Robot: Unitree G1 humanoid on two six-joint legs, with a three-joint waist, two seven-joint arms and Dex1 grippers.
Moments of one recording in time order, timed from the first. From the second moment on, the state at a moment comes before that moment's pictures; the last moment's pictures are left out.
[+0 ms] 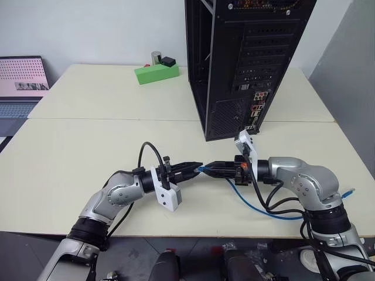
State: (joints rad) left arm -0.38 0.59 -0.21 0.24 0.35 -0.95 -0.54; right arm -0.52 -0.44 0.11 -0.23 0.63 0.99 0.89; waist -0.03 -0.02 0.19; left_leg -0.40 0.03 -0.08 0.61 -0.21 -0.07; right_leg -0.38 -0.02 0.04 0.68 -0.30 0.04
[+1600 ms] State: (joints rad) left arm -0.50 0.09 -0.28 -0.14 0.03 0.32 -0.32; right arm -0.45 -0.40 -0.17 -0.36 0.43 0.84 0.27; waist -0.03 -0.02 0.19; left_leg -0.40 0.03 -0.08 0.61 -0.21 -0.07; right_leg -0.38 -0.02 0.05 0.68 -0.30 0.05
